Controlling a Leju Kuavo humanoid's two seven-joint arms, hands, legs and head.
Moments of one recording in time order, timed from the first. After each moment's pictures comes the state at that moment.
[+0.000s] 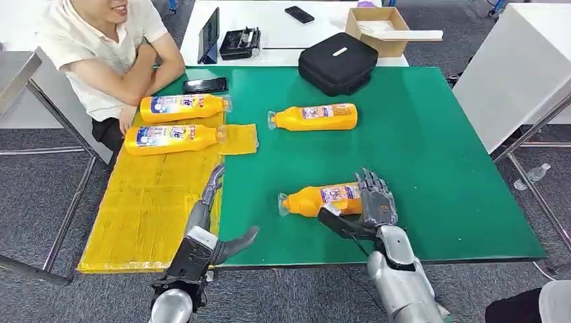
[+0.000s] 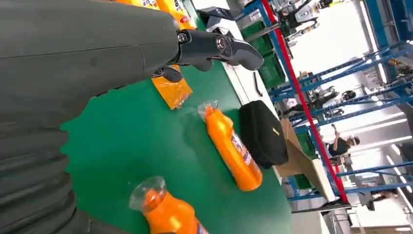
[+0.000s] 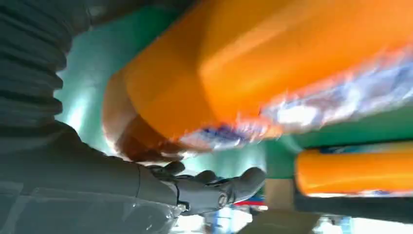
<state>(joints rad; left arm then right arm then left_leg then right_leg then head) -0.01 -0.30 -0.37 -1.49 -0.45 0.10 -0.33 -0.25 -0.02 0.06 -0.95 1.43 -0.17 -0.12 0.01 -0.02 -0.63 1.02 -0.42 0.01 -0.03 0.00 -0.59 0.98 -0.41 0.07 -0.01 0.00</state>
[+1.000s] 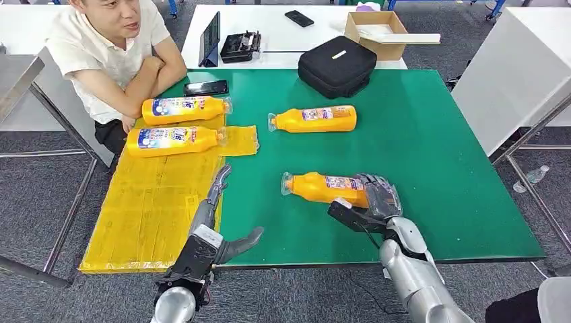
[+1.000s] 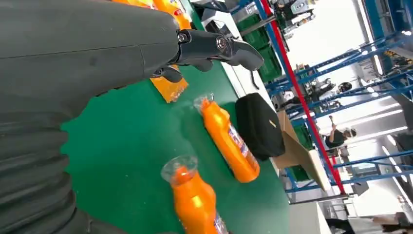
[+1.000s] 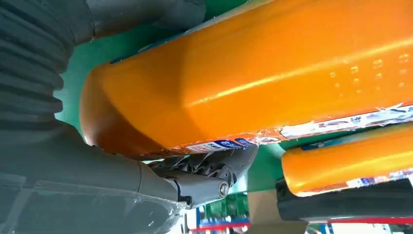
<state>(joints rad) -0.02 -0.30 -0.38 -1.46 -0.44 0.09 -0.33 -0.32 -0.11 0.11 -0.81 1.12 -0.10 -0.28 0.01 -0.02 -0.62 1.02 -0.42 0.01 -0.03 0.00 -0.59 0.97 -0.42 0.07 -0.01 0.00</state>
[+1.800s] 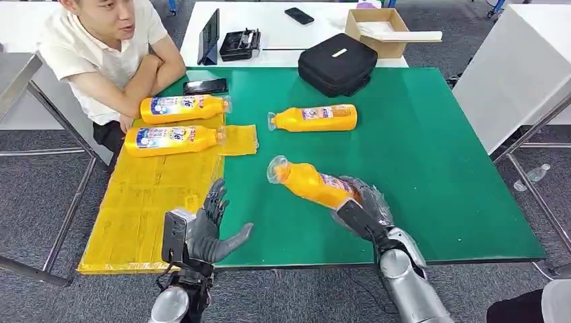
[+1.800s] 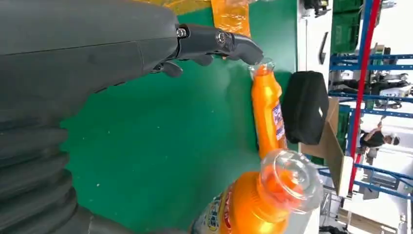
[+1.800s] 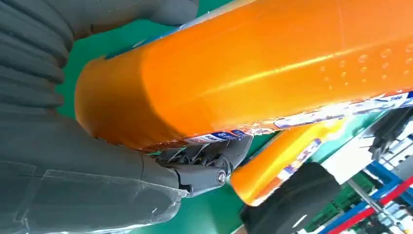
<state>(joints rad) -0.03 -0.30 -0.34 -1.36 -0.05 0.03 -0.20 -0.14 -0.08 0.16 -1.23 0.70 0.09 -0.35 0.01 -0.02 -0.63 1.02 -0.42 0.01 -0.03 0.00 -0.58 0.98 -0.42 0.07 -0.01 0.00</state>
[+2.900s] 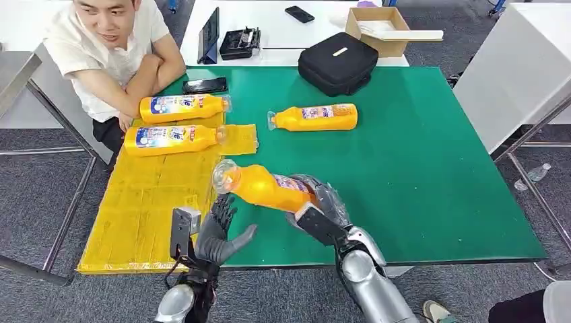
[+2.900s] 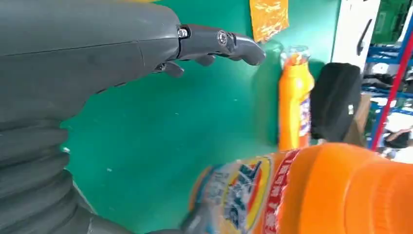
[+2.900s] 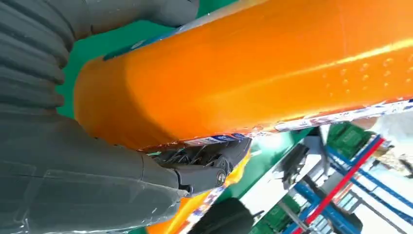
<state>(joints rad) -0.08 -0.30 -0.34 -1.23 0.09 0.02 -0.19 -0.16 0.06 0.33 -1.27 0.65 0.10 -0.39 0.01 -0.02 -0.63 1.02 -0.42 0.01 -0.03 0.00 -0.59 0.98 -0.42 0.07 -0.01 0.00</state>
